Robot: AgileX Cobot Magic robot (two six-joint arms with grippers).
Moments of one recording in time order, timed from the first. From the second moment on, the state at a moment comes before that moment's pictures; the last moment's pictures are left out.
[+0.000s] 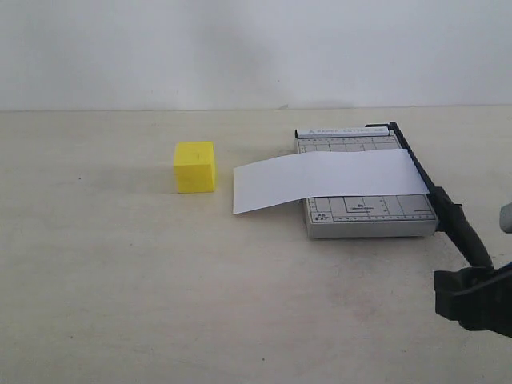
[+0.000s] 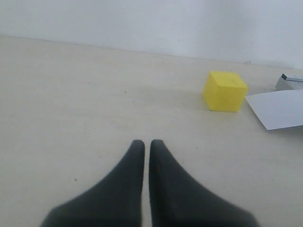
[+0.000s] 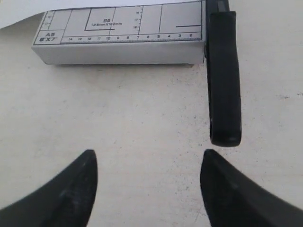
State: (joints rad) left arm -0.10 0.00 0.01 0.10 0.34 -0.22; right arm 0.25 1.17 -0.14 -0.13 -0.26 0.32
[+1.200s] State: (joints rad) left arm -0.10 0.00 0.01 0.10 0.34 -0.22; right arm 0.25 1.45 -0.22 0.38 -0.60 -0.35
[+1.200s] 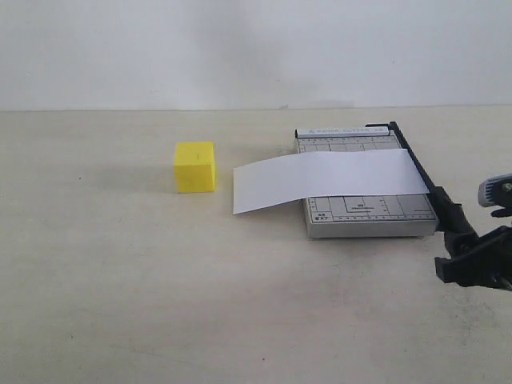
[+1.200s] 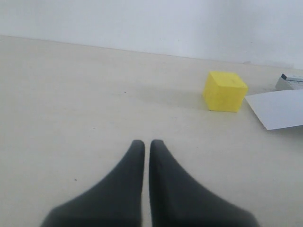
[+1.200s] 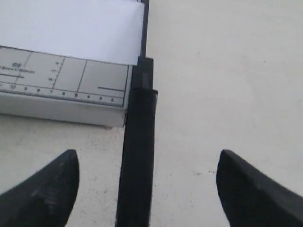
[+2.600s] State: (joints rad) left arm -0.10 0.00 0.01 0.10 0.34 -0.22; right arm 0.25 1.22 -0.23 0.38 -0.65 -0.26
